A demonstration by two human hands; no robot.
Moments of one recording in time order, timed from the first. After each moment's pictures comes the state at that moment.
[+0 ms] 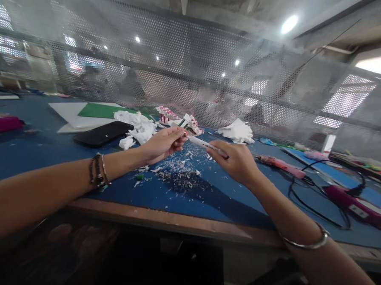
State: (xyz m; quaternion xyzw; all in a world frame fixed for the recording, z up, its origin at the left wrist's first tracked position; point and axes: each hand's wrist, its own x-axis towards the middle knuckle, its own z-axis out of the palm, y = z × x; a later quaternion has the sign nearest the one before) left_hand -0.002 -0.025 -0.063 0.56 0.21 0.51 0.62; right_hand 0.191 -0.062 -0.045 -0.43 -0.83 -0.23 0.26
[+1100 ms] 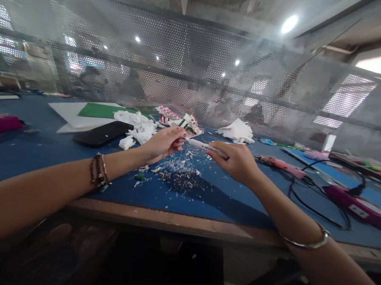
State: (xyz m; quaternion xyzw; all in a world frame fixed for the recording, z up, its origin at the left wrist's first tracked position) left_hand -0.003 -0.022 -0.066 0.57 0.21 0.51 0.61; right_hand 0.192 -0.062 -0.044 -0.42 -0.84 -0.24 0.24
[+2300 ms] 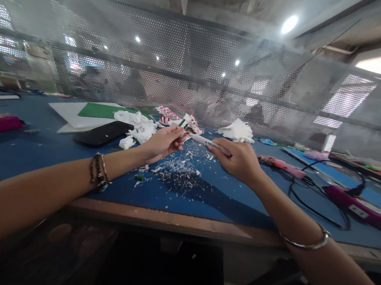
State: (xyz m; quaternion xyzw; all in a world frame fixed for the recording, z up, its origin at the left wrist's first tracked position) left_hand -0.003 -0.024 -0.064 0.57 0.22 0.51 0.61; right_hand 0.193 -0.063 -0.044 -0.42 -0.82 -0.27 0.26
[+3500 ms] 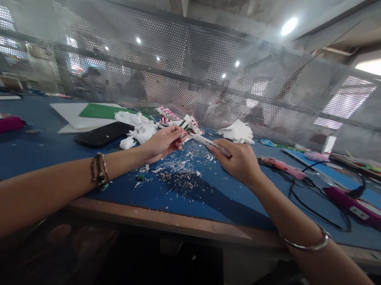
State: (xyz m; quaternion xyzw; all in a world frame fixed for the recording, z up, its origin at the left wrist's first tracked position) left_hand -0.003 -0.025 -0.063 0.56 0.21 0.52 0.61; right_hand 0.192 -0.063 -0.046 -0.45 -0.82 -0.26 0.26
